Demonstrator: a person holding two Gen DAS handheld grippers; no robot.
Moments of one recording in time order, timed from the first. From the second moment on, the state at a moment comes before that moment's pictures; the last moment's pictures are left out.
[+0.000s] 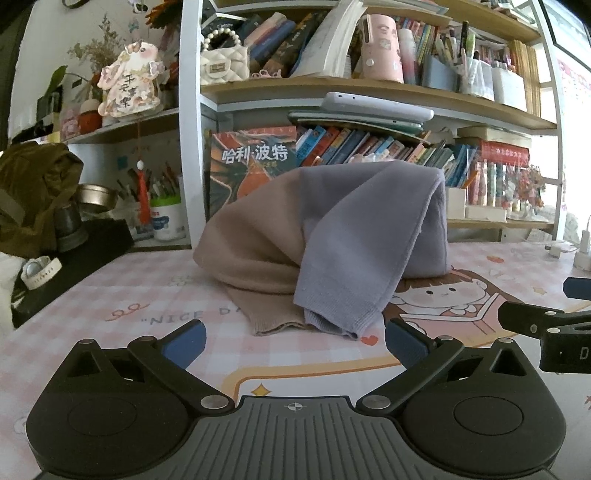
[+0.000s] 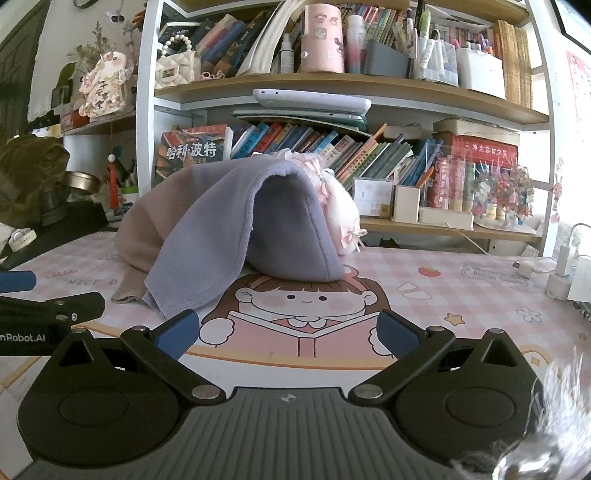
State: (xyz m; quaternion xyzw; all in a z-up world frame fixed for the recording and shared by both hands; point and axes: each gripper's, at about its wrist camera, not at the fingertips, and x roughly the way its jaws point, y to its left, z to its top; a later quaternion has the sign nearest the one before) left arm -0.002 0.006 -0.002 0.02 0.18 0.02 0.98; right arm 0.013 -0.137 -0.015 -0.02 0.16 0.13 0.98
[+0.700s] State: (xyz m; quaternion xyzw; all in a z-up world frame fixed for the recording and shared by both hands) left arm -0.005 0.000 -0.001 0.04 0.17 0.02 0.98; right arm 0.014 -0.136 -0.014 -0.02 0.16 0.13 0.98
